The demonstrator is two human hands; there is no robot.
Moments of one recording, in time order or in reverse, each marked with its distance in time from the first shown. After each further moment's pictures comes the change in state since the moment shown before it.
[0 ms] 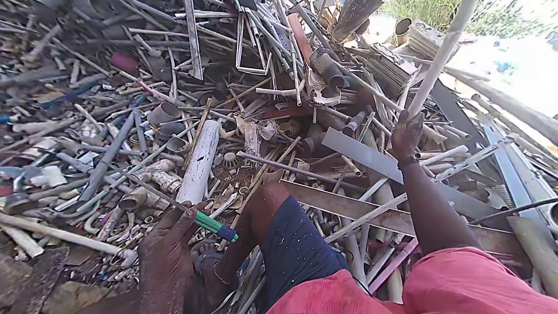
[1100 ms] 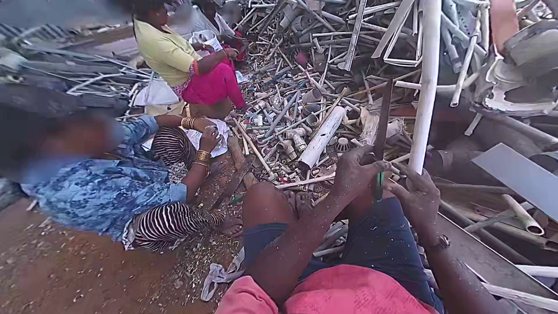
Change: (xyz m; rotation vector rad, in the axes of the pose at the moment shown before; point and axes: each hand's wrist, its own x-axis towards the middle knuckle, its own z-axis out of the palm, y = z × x) left_hand -0.036 0.045 0.112 0.334 -0.266 0.167; right_hand -0.263 -0.125 0.049 0.968 -0.737 -0.396
